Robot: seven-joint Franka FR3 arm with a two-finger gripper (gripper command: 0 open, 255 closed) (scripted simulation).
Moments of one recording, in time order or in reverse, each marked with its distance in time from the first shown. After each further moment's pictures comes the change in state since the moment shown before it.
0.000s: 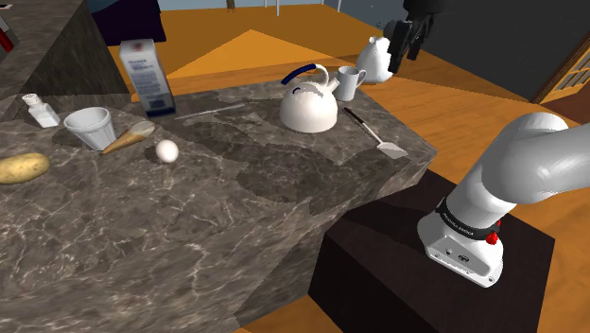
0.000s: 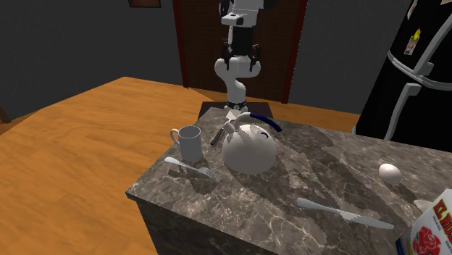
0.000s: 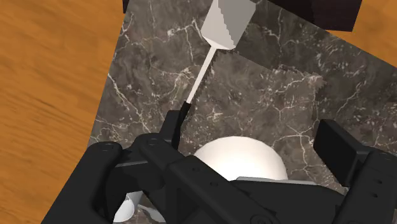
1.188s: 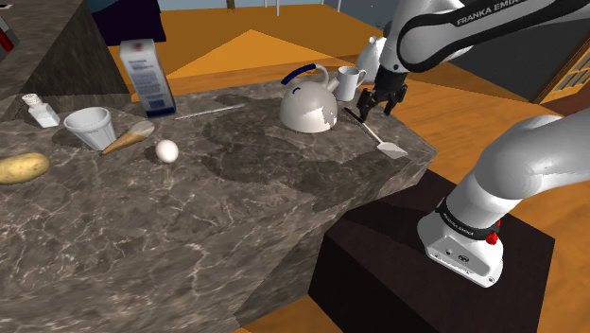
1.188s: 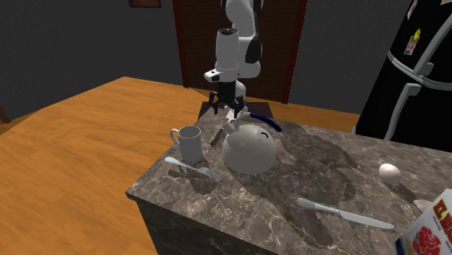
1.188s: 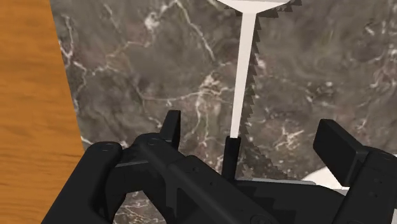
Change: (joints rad) arm -0.145 0.210 -0.040 -0.377 0.011 0.649 0.222
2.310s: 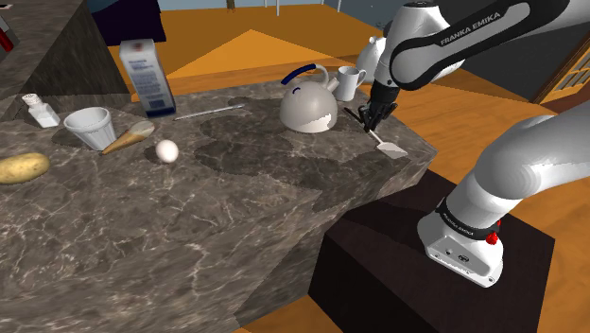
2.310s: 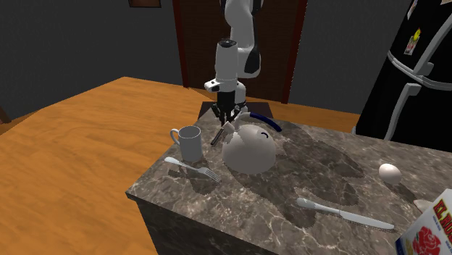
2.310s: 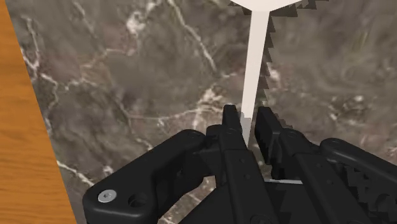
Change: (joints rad) arm -0.004 0.094 -0.001 -0.050 -0.001 0.147 0.008
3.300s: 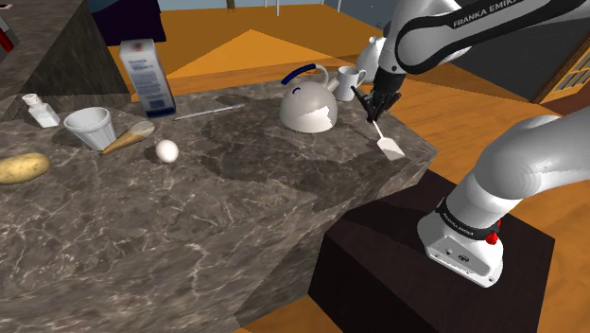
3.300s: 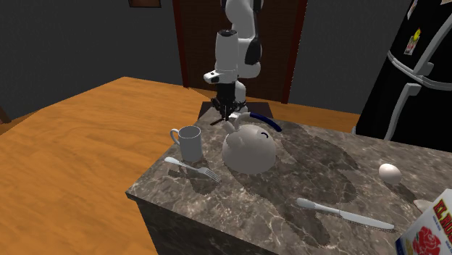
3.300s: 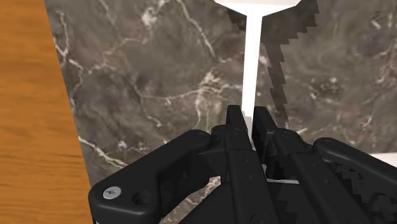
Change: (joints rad) arm 0.001 -0.074 0.000 0.051 0.002 -0.124 -0.002
